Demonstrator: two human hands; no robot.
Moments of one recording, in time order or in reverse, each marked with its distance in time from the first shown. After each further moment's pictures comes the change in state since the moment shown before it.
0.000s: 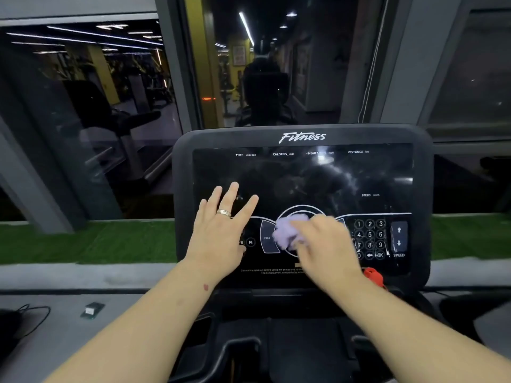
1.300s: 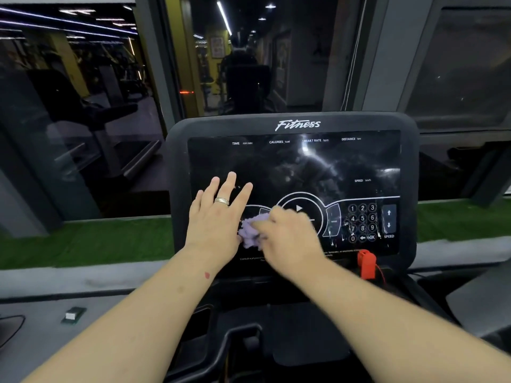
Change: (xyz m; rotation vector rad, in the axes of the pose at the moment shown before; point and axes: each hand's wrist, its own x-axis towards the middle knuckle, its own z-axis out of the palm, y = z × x) left_hand -0.004 -0.003 -0.003 -0.016 0.028 -0.006; right_hand 0.014 -0.075 0.006 0.020 -0.113 -0.014
